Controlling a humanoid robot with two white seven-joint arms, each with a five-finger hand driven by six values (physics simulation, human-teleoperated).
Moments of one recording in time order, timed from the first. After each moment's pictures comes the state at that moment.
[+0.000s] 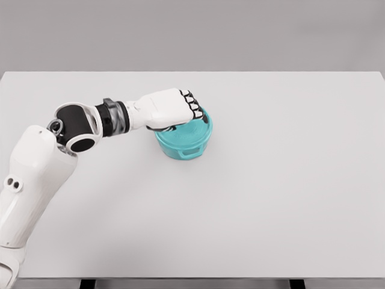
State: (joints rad) left arm -0.62 0.31 -0.47 -1.52 -0.89 -0.61 -0.61; right arm 0.02 0.00 -0.16 0.09 -0.02 -0.25 -0.37
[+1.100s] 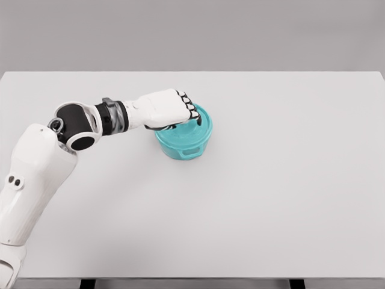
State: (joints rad) left arm -0.63 0.31 -0.47 -1.47 -0.89 -0.61 -0.61; right arm 0.02 0.00 -0.16 0.09 -0.02 -0.25 -0.37
